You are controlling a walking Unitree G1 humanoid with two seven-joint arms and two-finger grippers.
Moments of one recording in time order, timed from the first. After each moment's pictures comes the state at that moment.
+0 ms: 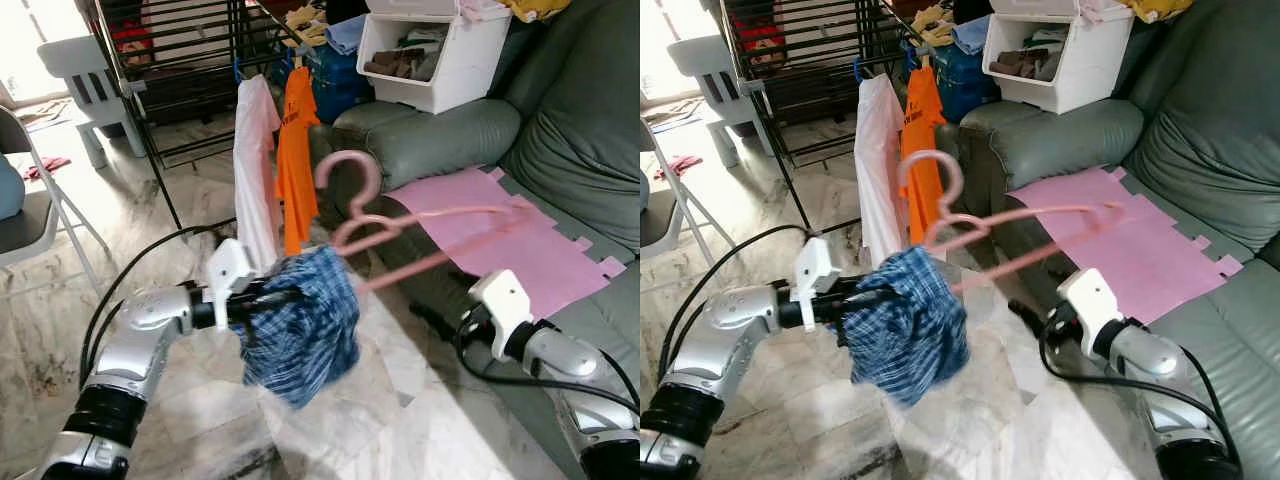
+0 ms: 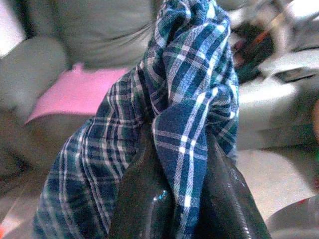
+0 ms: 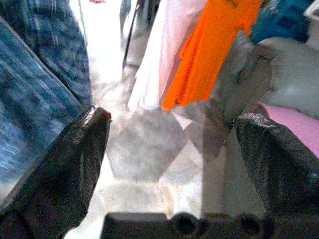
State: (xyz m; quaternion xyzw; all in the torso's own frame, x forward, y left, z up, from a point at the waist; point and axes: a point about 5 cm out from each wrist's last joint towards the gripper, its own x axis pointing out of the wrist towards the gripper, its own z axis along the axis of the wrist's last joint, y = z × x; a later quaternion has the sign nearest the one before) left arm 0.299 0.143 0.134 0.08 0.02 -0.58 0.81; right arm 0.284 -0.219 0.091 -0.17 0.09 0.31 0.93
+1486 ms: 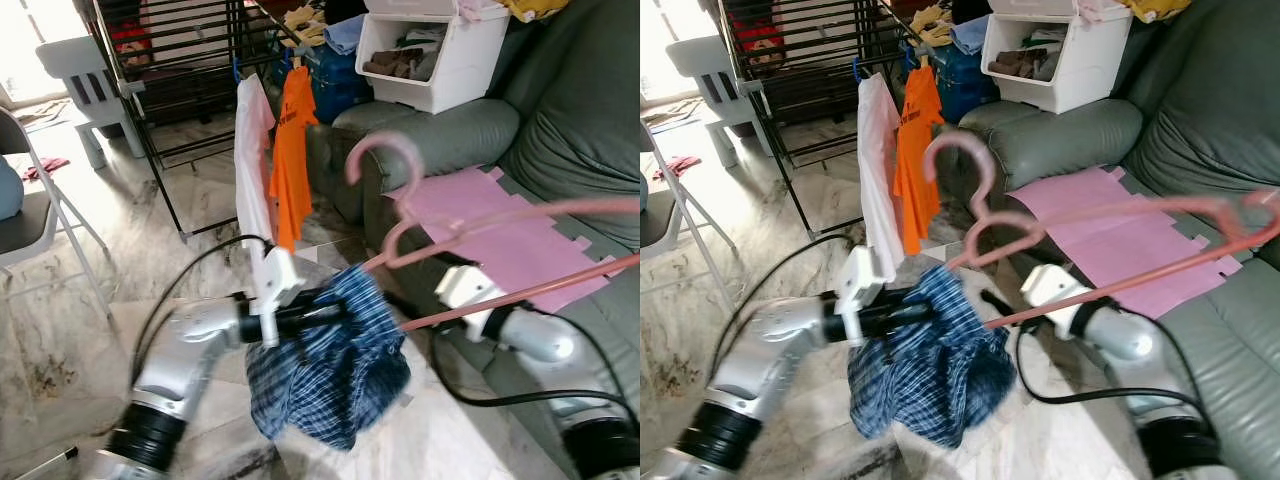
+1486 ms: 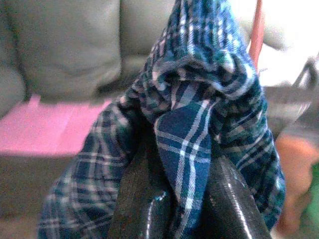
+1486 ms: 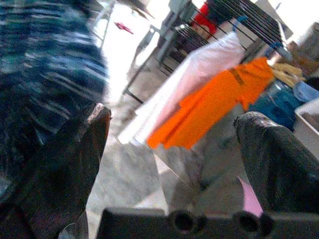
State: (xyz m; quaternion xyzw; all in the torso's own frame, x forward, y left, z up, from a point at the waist) left arm 0.279 0.078 0.140 -0.02 -0.02 -0.62 0.79; right arm 0.295 -0.176 0.115 -0.27 -0.04 0.39 0.88
